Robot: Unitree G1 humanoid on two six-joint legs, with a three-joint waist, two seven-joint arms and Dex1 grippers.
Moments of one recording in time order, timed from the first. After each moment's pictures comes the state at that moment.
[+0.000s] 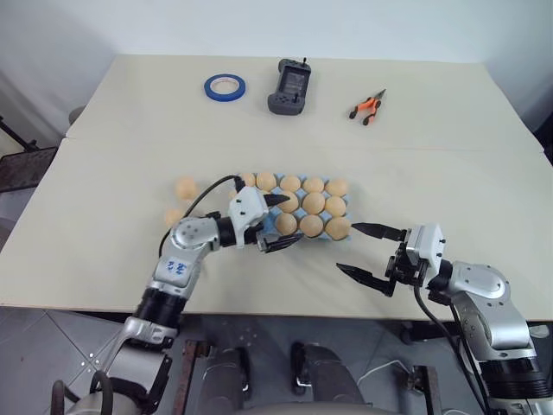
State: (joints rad) left arm -0.47 0.37 -0.14 0.15 -0.19 0.02 -0.86; right arm -0.09 -0.59 -0.07 -0.11 0.44 0.00 1.08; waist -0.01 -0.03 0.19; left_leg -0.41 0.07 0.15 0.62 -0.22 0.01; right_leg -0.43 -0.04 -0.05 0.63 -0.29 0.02
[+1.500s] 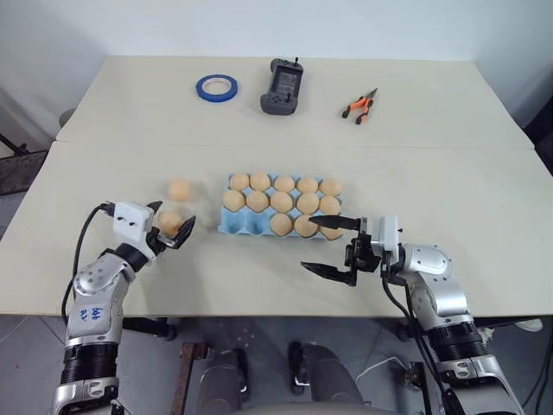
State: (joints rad) left arm -0.21 0.46 0.23 0.15 -0.22 0.13 -0.47; right arm -0.32 -0.40 0.07 0.10 0.44 -0.15 1.23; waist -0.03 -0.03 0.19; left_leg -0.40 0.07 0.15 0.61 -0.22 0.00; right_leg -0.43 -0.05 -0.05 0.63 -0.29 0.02
